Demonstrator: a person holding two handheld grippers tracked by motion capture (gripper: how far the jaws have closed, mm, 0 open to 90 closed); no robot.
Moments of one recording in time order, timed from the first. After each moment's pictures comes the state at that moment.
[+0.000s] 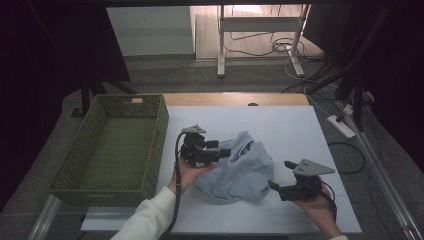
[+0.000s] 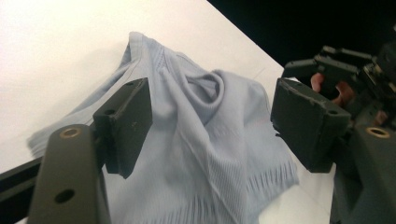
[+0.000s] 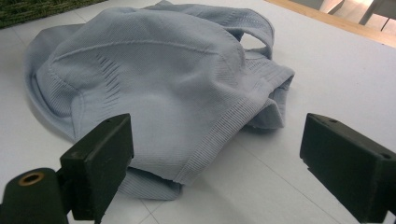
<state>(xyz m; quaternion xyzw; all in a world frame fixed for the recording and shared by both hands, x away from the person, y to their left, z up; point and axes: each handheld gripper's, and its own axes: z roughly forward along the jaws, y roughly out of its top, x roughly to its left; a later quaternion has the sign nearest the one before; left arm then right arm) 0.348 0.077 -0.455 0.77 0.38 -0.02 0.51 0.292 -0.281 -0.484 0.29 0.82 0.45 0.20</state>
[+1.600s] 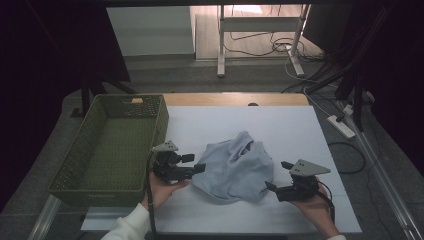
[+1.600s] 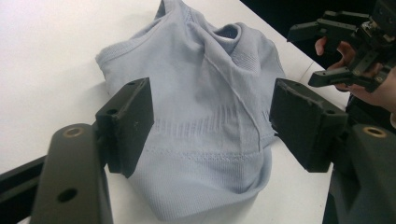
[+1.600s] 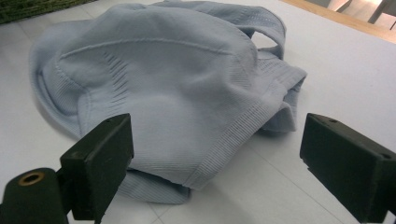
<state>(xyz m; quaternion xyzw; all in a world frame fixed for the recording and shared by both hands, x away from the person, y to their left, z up) 0.305 0.138 -0.473 0.77 0.39 0.00 0.51 0.292 -0.273 -0.486 0.28 0.83 0.44 0.19</state>
